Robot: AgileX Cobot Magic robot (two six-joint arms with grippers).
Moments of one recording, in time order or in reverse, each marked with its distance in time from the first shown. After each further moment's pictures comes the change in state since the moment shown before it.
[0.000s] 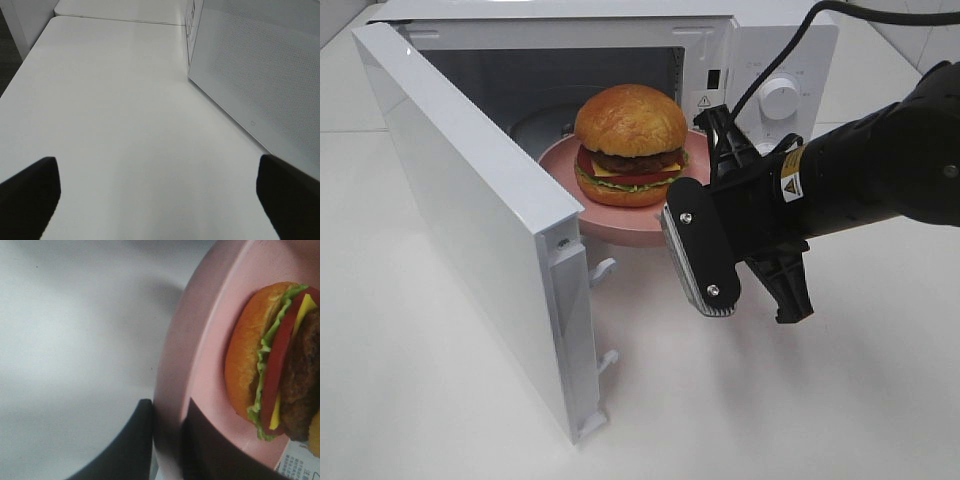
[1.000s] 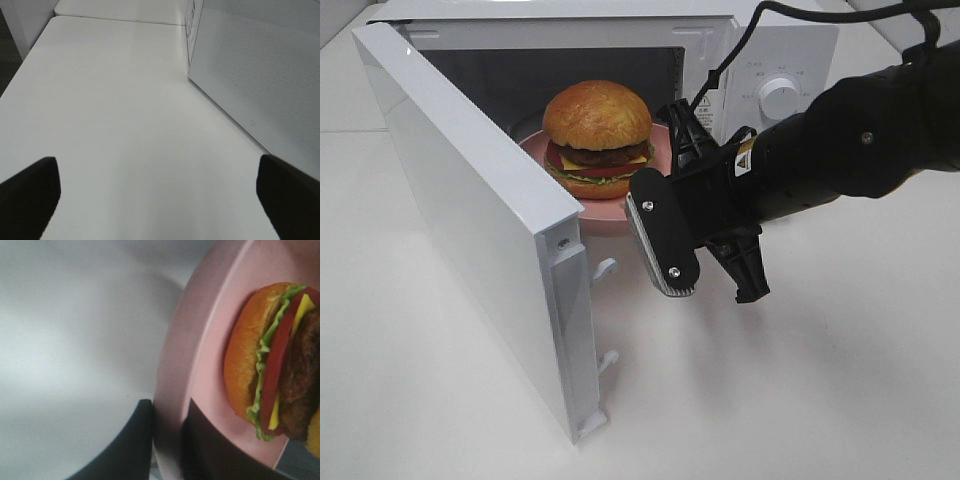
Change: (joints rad) left arm 0.000 0.000 0.000 0.000 0.000 0.000; right arm 0.000 0.125 -0.107 0.263 -0.034 -0.295
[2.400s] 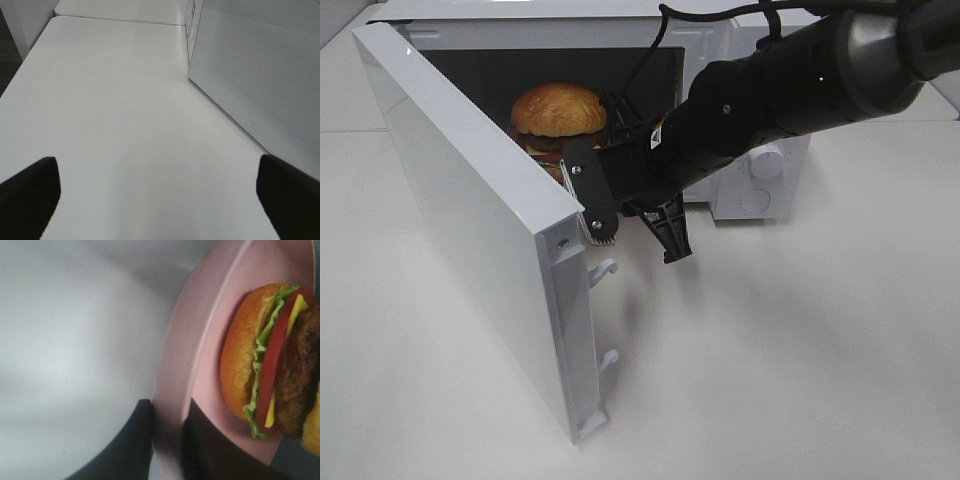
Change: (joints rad) left arm 0.000 0.000 0.000 0.000 0.000 0.000; right arm 0.000 0.300 -0.348 -0.001 0.066 0.037
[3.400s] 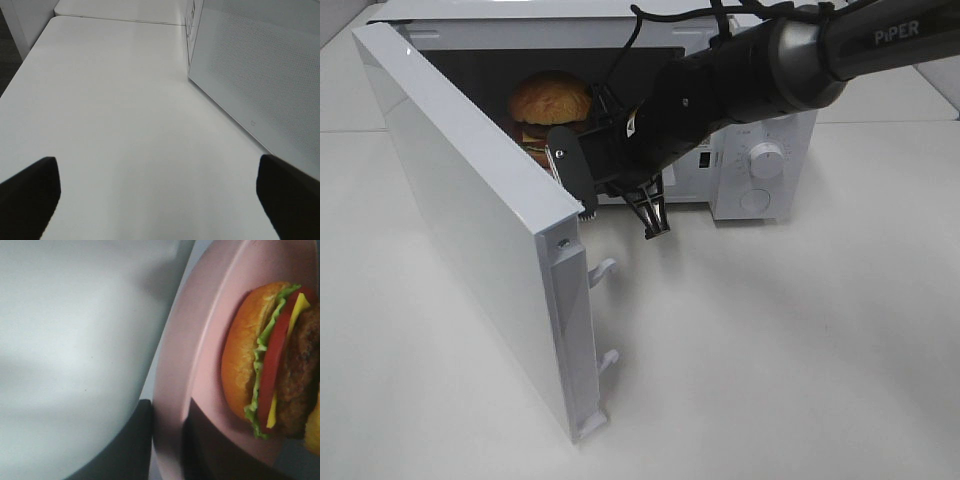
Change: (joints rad) left arm 0.000 0.000 0.000 0.000 0.000 0.000; right arm -0.019 0.163 -0.233 -0.126 0.073 0.109
